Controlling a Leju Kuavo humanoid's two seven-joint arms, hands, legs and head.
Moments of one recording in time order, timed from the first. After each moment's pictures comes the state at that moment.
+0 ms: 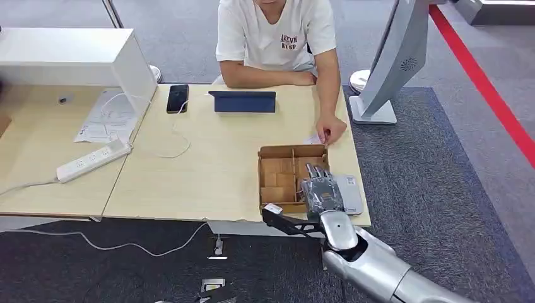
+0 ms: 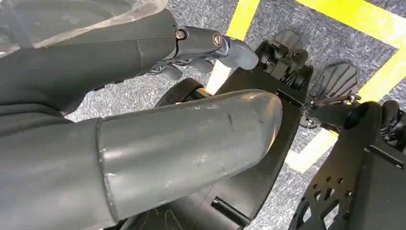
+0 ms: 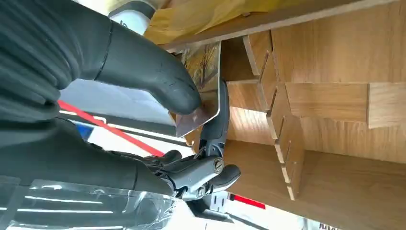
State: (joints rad) left arm -0.28 0.24 -1.17 -0.85 0.69 -0.16 0.42; right arm -0.69 -0.20 1.18 -0.97 0.87 -0.09 0.59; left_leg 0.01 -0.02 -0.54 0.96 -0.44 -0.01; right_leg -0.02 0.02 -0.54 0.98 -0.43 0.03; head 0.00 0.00
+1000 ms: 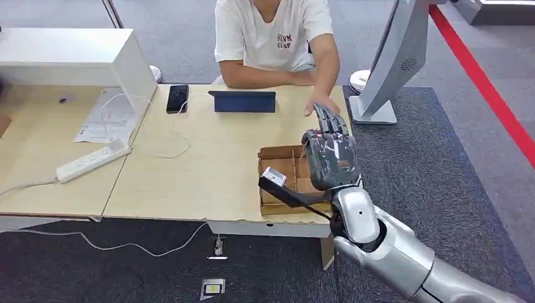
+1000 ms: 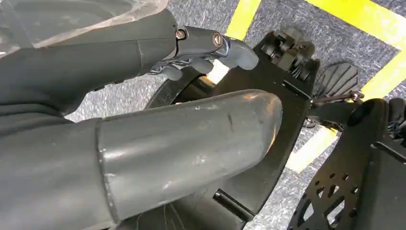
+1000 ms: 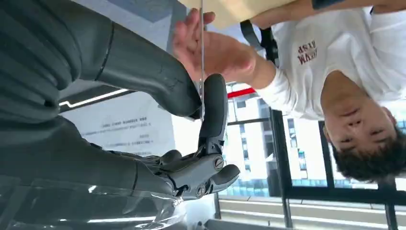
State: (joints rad) left arm -0.22 0.27 -1.17 -0.90 0.69 -0.08 0.40; right arm -0.78 -0.28 1.11 -1.31 1.03 -0.27 0.63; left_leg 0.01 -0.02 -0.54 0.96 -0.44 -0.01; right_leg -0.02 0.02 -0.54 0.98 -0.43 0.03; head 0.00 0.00
